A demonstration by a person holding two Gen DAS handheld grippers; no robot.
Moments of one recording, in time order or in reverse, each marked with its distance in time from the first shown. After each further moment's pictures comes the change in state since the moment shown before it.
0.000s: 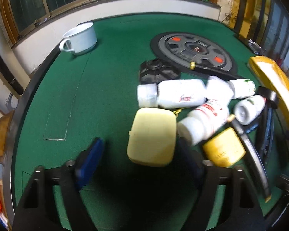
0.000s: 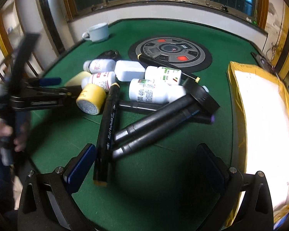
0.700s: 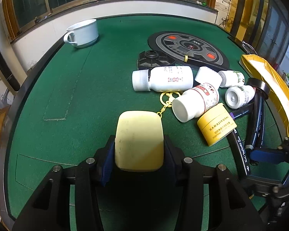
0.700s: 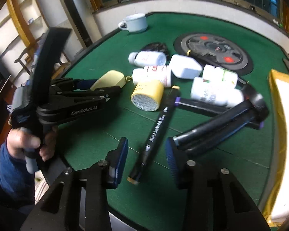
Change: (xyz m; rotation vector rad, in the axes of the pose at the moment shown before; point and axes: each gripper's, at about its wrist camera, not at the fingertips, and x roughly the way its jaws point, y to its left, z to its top) left arm -0.017 0.005 -0.031 -0.014 -0.043 -0.041; right arm 0.024 0.075 -0.006 -0.086 0.087 0.159
